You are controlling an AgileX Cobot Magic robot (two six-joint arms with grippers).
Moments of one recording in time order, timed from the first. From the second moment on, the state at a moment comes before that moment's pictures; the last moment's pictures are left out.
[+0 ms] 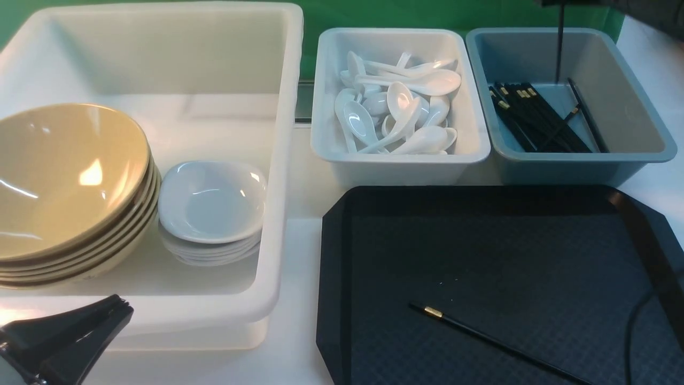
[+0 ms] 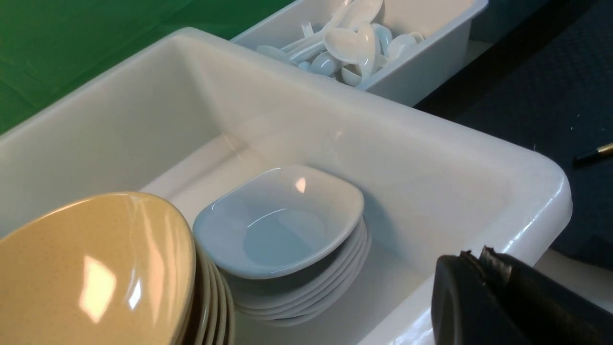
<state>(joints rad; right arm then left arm) 0.13 1.69 -1.36 -0.04 0.01 -0.02 -0.52 0.25 -0.26 0.08 0.36 0.27</state>
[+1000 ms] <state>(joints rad) 0.58 1.69 -0.90 -0.01 0.73 -0.38 -0.52 0.25 -0.26 0.11 0.36 0.26</state>
